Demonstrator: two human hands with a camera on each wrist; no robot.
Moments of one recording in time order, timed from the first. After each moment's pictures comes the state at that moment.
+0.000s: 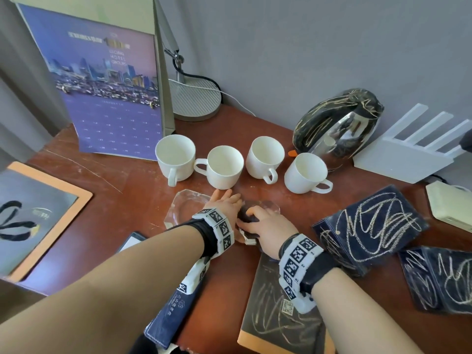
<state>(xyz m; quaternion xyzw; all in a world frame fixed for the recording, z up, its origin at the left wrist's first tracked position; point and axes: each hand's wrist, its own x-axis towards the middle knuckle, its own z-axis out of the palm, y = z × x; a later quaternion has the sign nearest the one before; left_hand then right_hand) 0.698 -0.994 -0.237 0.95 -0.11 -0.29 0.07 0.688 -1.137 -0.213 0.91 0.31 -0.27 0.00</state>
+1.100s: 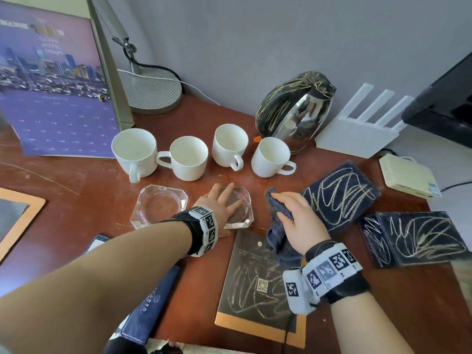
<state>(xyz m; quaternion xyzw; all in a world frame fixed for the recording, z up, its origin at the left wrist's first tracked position) 0.692 -1.034 -0.249 0.93 -0.22 -0.29 -0.07 0.655 -1.229 -0.190 0.96 0.08 -0.11 -0.25</state>
